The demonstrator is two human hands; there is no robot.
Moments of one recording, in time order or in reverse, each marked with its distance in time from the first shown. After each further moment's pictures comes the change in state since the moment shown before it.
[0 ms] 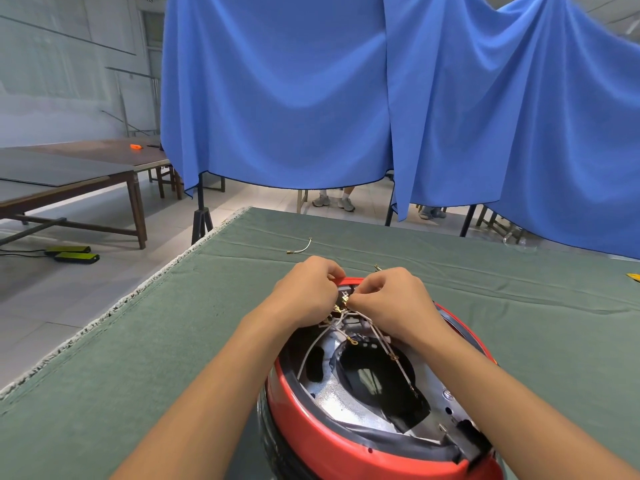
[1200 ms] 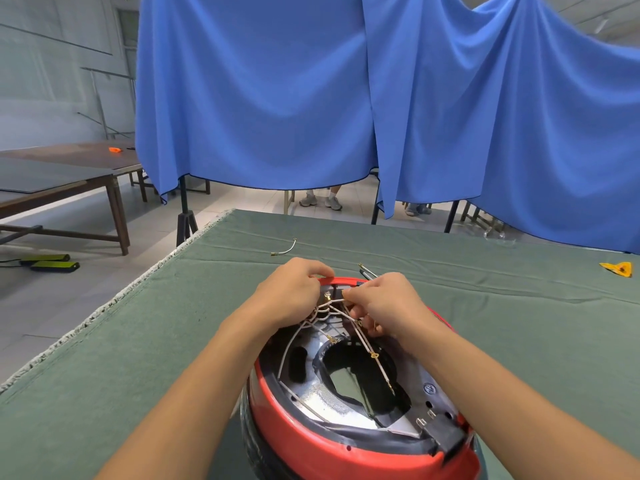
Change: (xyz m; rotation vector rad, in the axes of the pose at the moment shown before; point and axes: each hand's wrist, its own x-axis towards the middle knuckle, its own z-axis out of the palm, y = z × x) left_hand 0.001 -0.001 0.001 0.007 -0.007 0.047; right_hand 0.009 0.015 0.000 0.410 -0.094 0.307
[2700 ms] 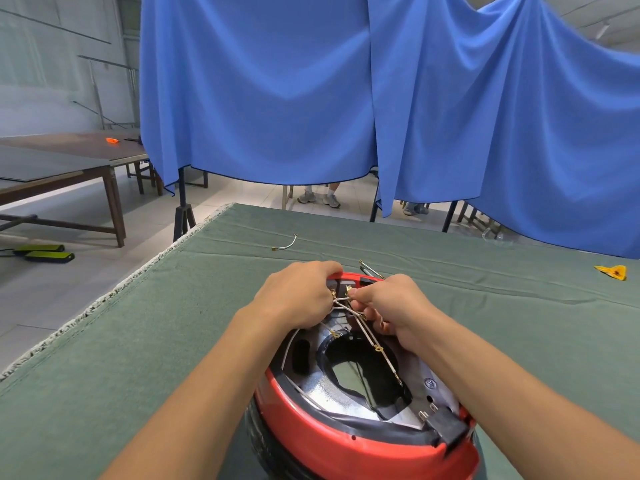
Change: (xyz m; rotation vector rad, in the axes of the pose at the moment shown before) left_hand -0.002 0.001 0.006 0.371 -0.005 0.117; right_hand -0.004 -0.003 -0.001 0.140 -0.012 0.145
